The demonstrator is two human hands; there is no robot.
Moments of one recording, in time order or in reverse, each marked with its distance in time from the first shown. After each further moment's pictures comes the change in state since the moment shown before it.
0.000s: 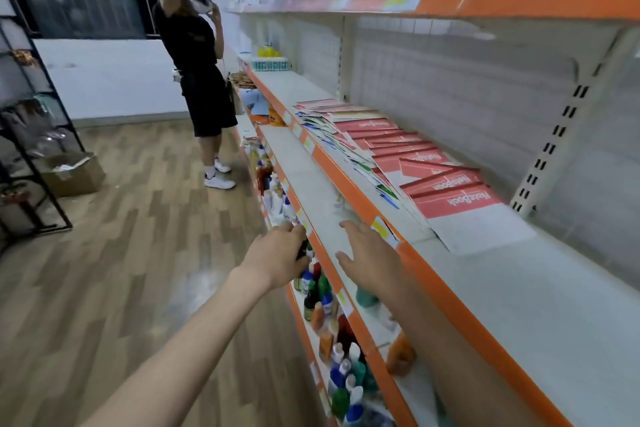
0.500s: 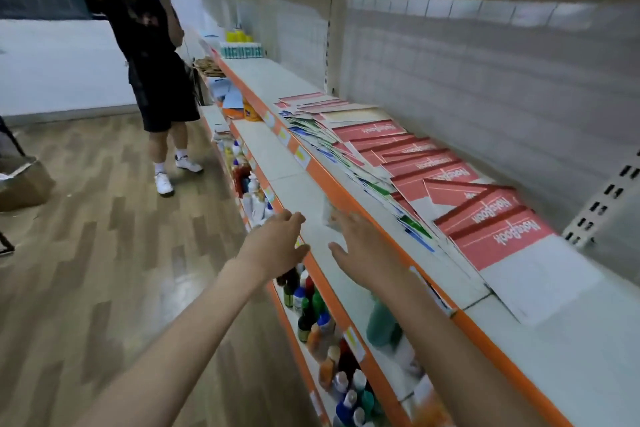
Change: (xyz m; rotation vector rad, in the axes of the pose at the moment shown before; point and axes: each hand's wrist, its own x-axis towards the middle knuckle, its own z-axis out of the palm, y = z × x) left_hand 0.157 -0.070 -0.005 -0.034 0.000 0.124; right_hand 0.149 0.002 0.021 0.067 0.016 0.056
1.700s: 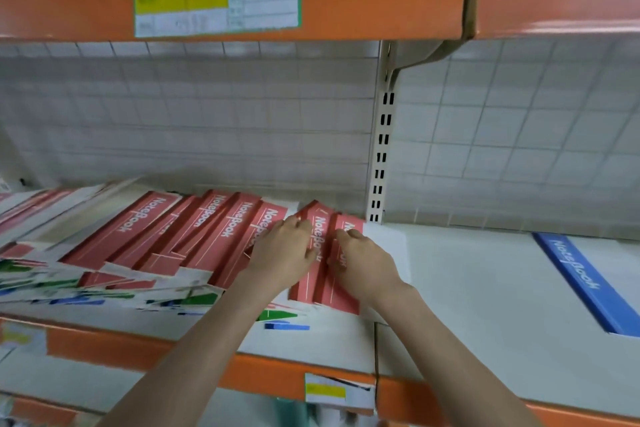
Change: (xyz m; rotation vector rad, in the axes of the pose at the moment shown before) left_hand 0.188 0.214 0.010 -0.026 0.002 0.913; right_hand -0.028 0.143 -0.074 -0.160 0.368 0.911
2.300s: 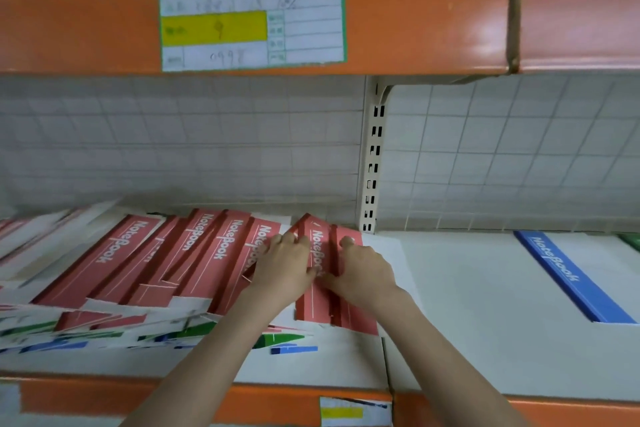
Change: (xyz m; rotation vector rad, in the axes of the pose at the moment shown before) left_hand 0.014 -0.011 0.010 0.008 -0.068 0.046; right_hand 0.010 -0.014 0.002 0.005 0.010 0.251
